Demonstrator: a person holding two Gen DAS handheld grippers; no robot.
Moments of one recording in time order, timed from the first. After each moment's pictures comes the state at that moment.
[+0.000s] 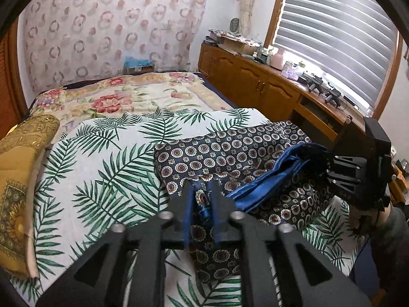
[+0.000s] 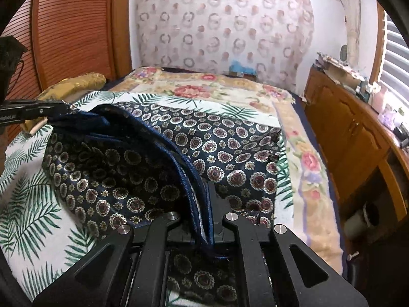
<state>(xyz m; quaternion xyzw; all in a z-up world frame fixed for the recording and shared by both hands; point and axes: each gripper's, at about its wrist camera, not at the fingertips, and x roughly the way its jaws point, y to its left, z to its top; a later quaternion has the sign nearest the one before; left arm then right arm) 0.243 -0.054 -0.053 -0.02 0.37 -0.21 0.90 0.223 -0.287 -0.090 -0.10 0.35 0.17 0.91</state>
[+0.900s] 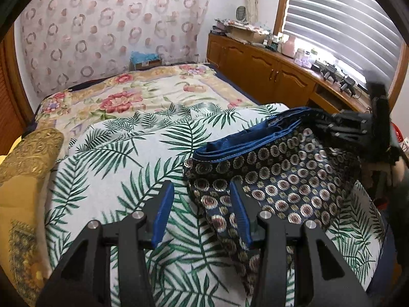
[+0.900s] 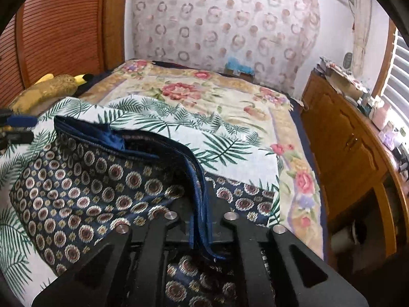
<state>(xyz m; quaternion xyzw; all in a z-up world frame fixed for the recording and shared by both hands) 0.306 -0.045 -0.067 0.02 0.40 -0.19 0.90 0.333 -0.274 -0.079 -0.14 0.37 0.15 0.91</state>
